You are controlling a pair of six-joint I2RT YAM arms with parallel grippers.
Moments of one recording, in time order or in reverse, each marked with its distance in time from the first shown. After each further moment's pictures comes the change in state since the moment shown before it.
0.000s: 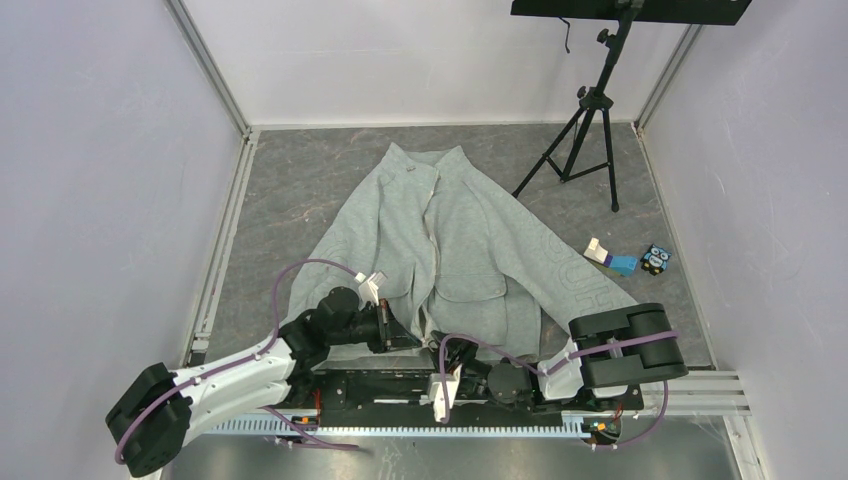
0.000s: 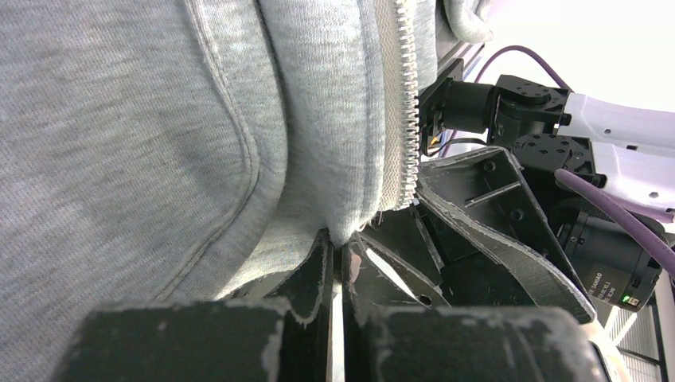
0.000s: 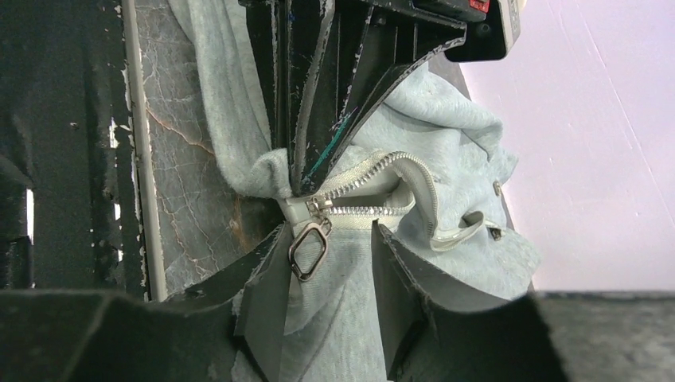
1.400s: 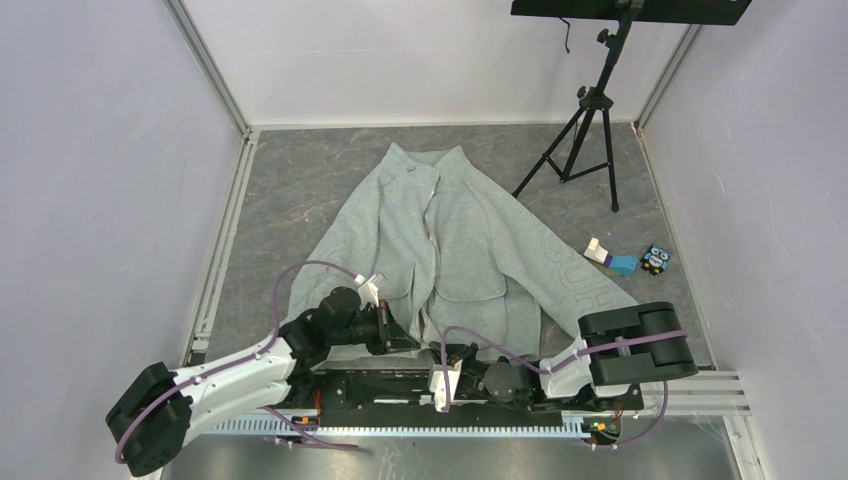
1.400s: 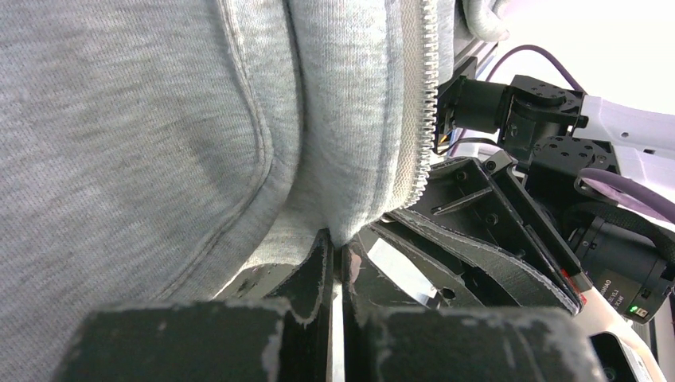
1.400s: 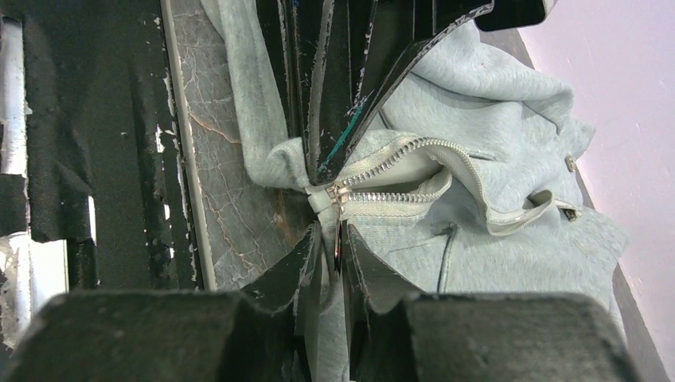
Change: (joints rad) left arm 0.000 0.004 0.006 -0.045 -0.001 -0.005; right arm -0.013 -0.045 0.006 -0.123 -0.041 0.215
